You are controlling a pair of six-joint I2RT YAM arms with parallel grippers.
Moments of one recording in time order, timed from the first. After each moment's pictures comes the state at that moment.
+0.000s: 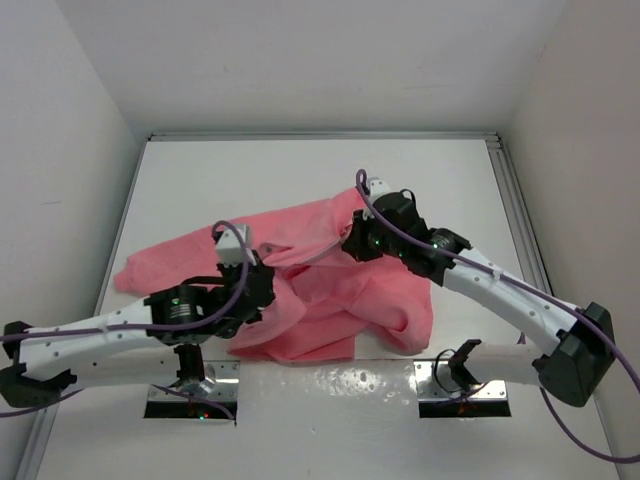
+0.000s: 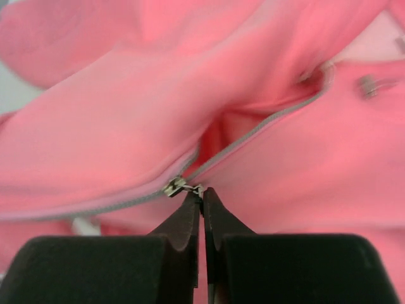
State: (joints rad) left arm -1.25 0.86 0.86 -0.77 -0.90 -0.99; right arm 0.74 1.21 0.94 -0.37 -0.01 0.44
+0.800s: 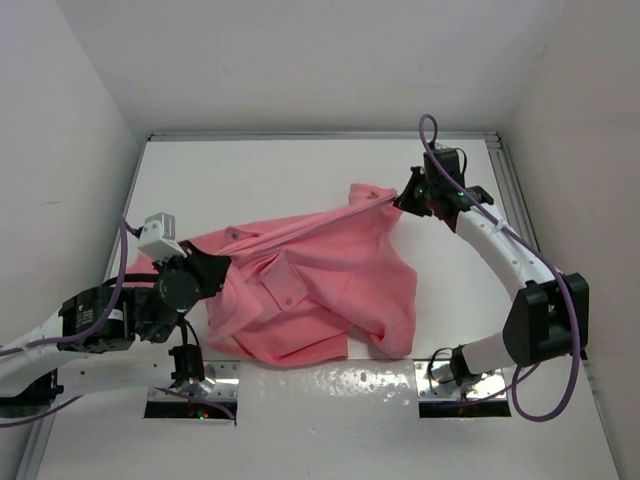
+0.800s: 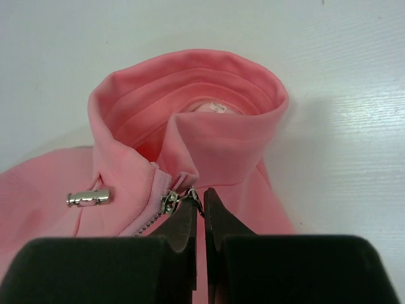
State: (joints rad) left arm -1.25 0.60 1.11 -1.15 -0.95 -1.11; right arm 0.24 1.45 1.12 -0.42 0.01 0.53
